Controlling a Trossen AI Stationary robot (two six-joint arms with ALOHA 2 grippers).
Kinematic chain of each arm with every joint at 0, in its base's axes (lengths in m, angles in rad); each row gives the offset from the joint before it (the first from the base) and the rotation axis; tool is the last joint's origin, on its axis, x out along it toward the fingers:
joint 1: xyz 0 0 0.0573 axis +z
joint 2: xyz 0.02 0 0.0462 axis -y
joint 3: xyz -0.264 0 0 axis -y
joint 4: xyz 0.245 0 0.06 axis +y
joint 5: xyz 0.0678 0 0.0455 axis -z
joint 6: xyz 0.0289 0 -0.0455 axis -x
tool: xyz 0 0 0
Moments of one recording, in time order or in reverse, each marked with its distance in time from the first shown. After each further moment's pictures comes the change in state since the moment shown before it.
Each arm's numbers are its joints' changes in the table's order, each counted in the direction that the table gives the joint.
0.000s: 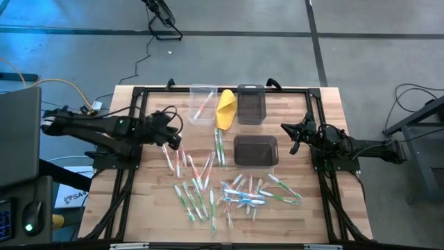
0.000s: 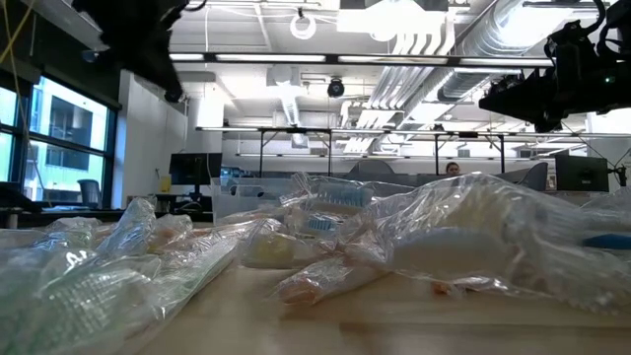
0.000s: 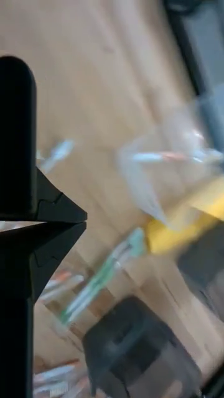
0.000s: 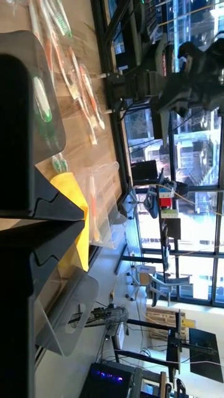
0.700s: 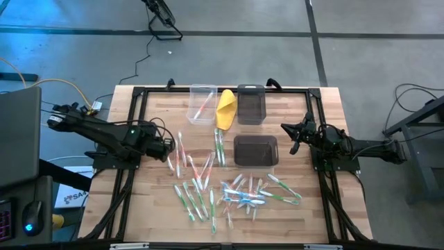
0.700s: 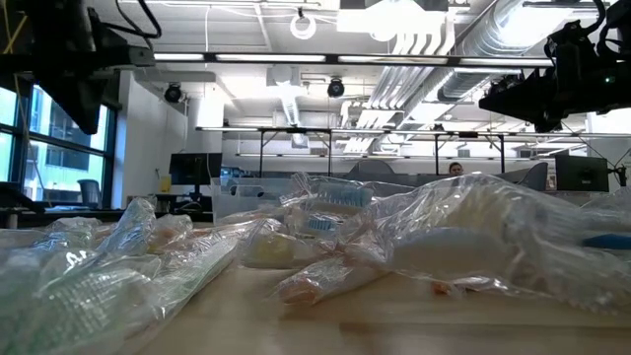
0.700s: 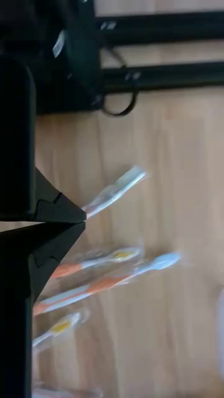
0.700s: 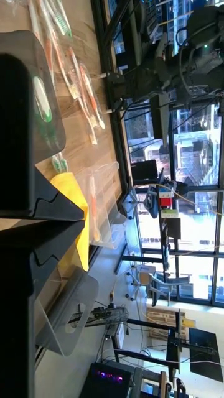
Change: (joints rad) left arm -0.122 -0.137 0.000 0.448 0.156 0.758; right arm 0.000 0.000 0.000 0.000 0.001 0.000
